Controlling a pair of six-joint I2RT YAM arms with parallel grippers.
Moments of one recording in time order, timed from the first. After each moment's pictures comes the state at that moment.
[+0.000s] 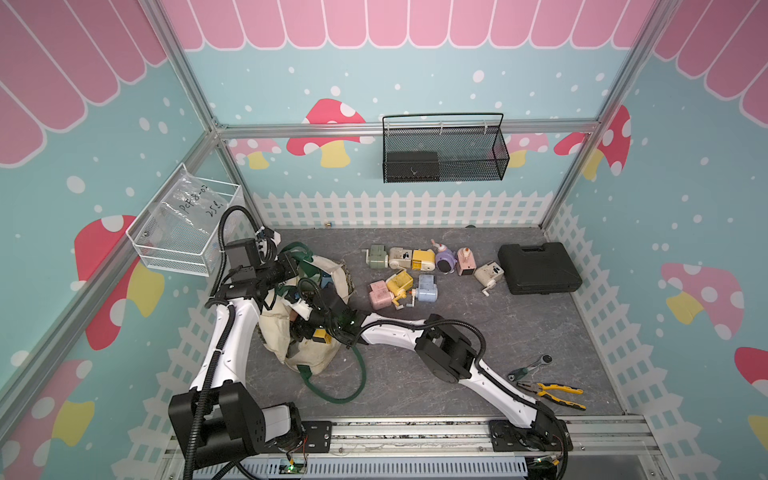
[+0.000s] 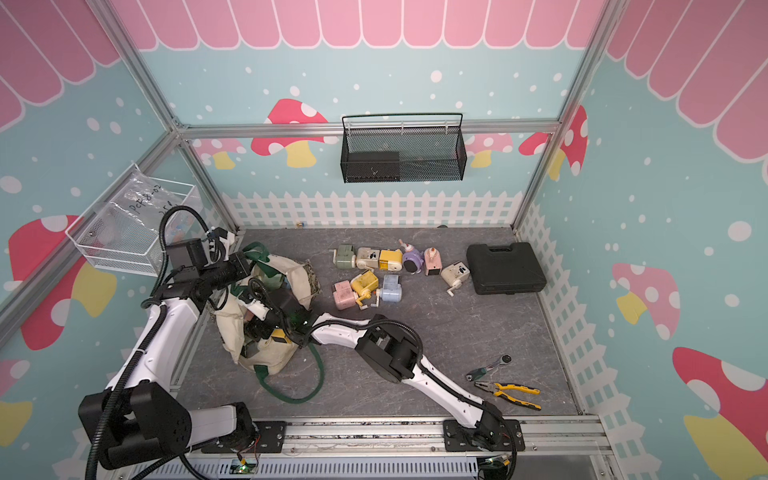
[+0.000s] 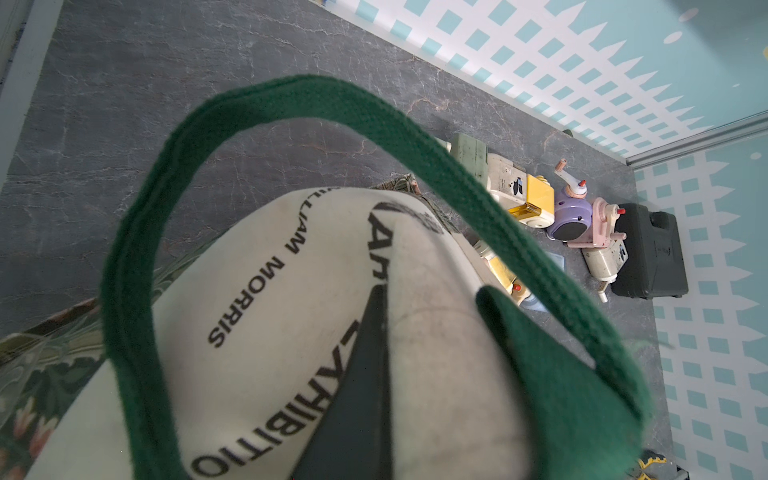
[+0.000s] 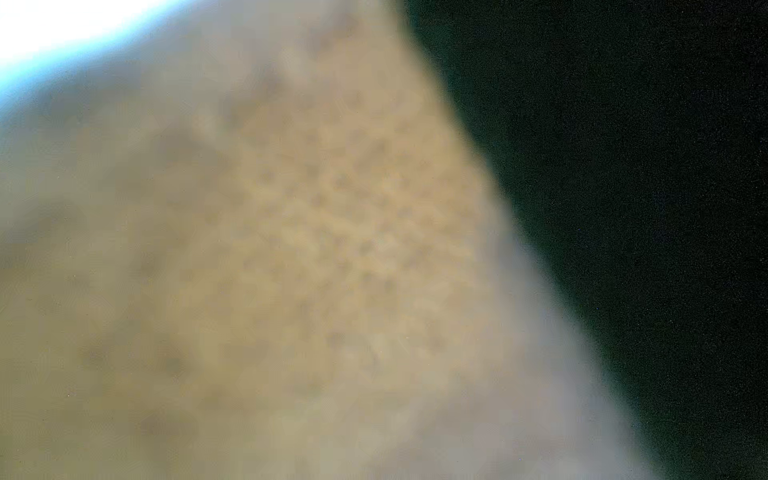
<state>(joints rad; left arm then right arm) 0.23 1.28 1.08 -0.39 0.46 -0.30 1.09 2.59 2.07 0.24 -0.29 0.04</state>
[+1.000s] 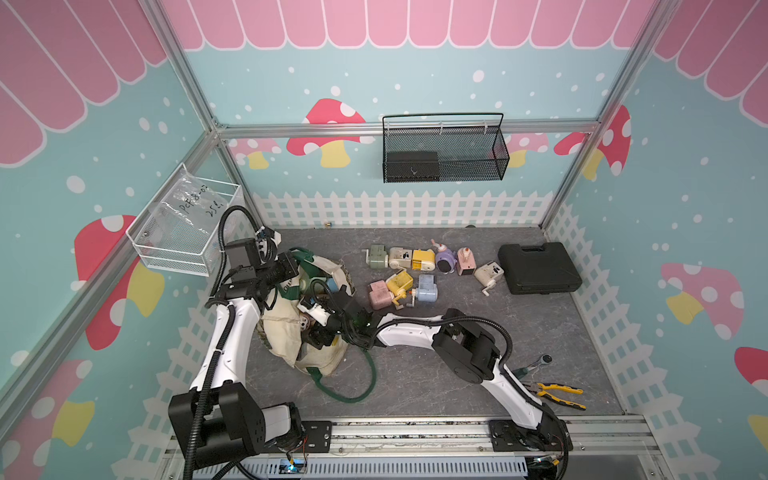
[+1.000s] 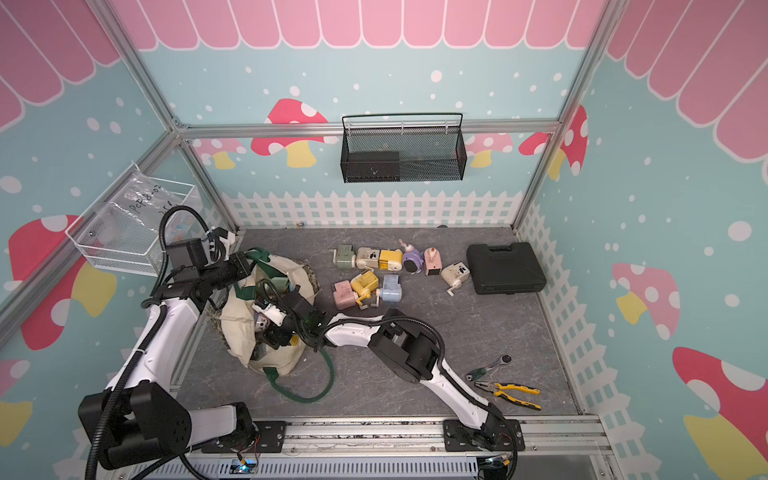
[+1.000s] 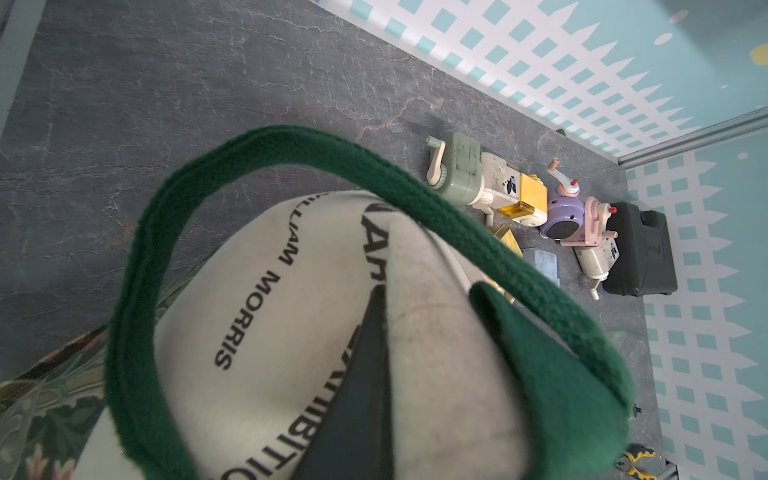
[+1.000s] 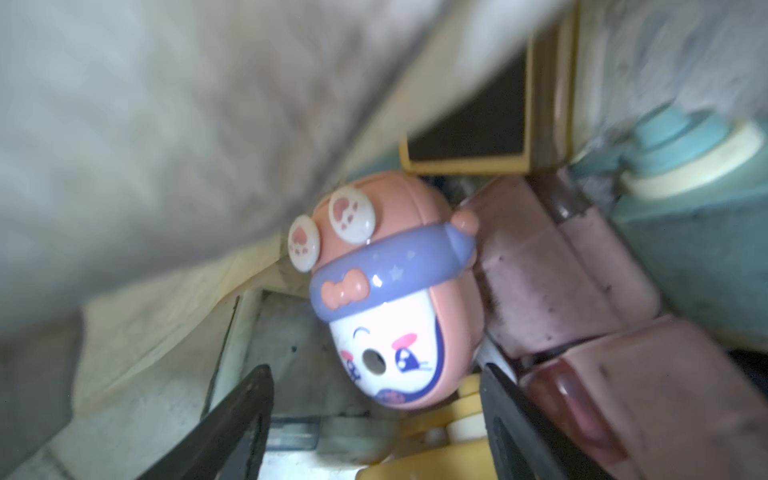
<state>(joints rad) 0.23 1.28 1.08 -0.39 0.48 -0.31 1.09 2.36 1.75 0.20 -0.25 0.05</state>
